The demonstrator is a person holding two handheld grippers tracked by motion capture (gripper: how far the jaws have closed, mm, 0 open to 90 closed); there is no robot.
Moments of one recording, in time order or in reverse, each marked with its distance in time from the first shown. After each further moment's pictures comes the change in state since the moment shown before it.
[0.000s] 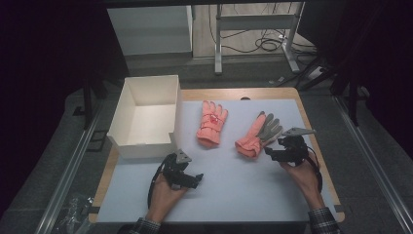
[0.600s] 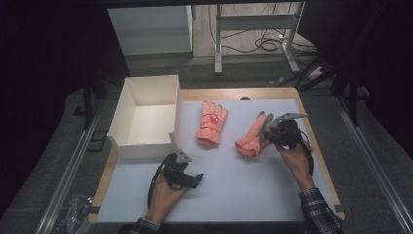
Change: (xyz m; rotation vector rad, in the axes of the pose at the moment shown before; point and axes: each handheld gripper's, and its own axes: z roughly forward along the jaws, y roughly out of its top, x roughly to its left) left arm 0.000 0.000 0.000 -0.003 0.000 -0.003; right arm -0.016 0.038 0.029 0.010 -0.044 0.019
